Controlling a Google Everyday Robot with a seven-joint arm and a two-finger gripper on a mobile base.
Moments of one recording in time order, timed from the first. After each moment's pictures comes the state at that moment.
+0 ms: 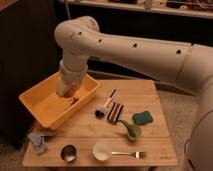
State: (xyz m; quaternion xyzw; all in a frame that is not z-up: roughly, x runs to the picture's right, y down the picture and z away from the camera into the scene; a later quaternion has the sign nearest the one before) arm -0.142 0.002 0.602 -0.34 0.00 0.43 0.83
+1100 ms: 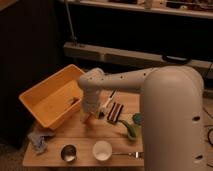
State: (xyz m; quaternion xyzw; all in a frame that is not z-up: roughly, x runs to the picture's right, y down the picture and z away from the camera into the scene) arm -0.086 0.161 0.797 -0.39 0.16 0.47 0.78
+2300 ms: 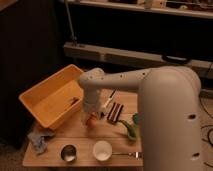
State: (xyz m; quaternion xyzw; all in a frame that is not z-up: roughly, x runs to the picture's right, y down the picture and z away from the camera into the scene) arm -0.082 0.160 0.785 -0.41 0.18 0.46 0.77
